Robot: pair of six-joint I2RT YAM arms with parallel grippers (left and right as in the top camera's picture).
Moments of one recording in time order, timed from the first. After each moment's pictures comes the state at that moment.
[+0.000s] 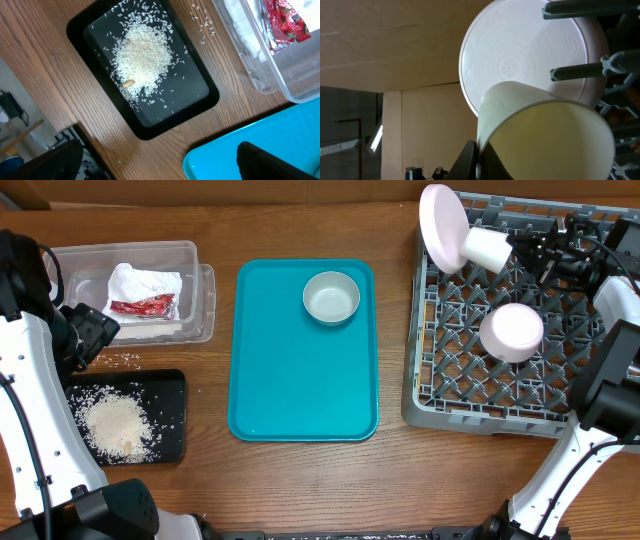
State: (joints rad) left arm 0.40 1.66 1.89 -1.66 -0.16 -0.67; right arm -0.43 2.32 1.77 -0.23 -1.38 0.82
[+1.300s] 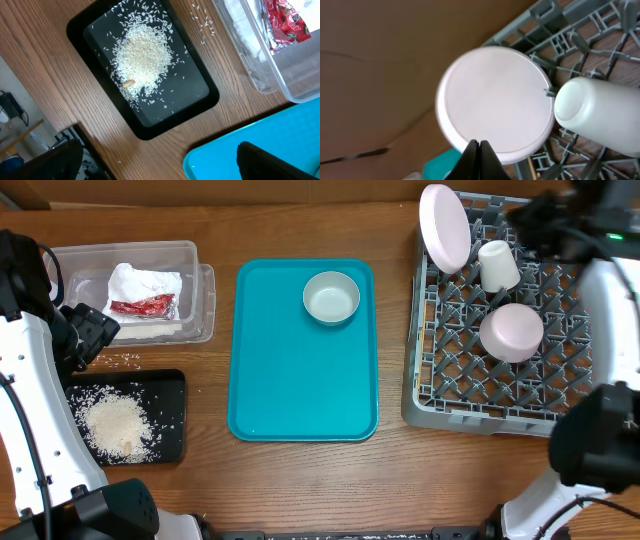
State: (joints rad) left arm 0.40 1.66 1.89 -1.66 -0.16 -0.67; right arm -0.16 1.92 1.77 -0.60 -0.39 0.70
